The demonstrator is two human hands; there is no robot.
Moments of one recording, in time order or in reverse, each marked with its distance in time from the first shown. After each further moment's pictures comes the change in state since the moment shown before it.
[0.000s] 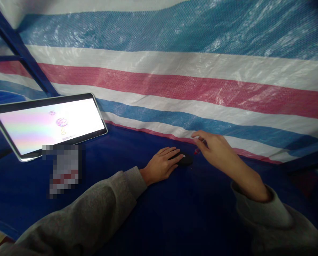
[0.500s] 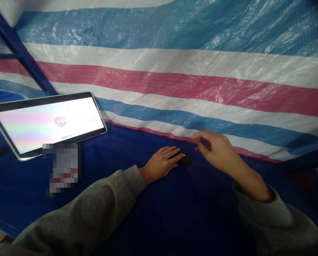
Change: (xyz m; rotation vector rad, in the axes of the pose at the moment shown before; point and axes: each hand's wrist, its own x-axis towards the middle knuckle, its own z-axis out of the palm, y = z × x) left_hand 0.000 -0.002 0.002 0.027 0.008 0.031; right_hand -0.008 0.006 0.003 0.063 0.069 -0.065
